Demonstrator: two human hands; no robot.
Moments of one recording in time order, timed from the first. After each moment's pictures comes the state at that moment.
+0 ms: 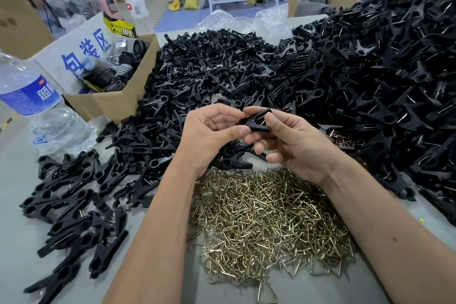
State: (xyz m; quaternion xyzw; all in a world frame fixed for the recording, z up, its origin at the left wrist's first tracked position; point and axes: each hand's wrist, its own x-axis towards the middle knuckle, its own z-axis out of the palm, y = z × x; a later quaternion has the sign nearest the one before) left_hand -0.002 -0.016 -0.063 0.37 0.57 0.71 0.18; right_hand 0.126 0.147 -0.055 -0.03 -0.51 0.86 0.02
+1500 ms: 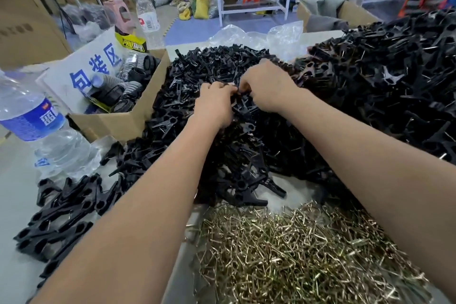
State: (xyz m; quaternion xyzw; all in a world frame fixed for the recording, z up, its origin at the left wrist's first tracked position) left_hand -0.137 0.064 -0.030 0.35 0.93 0.04 -0.01; right_hand -0.058 0.192 0.009 -0.08 -0.99 0.02 0.10
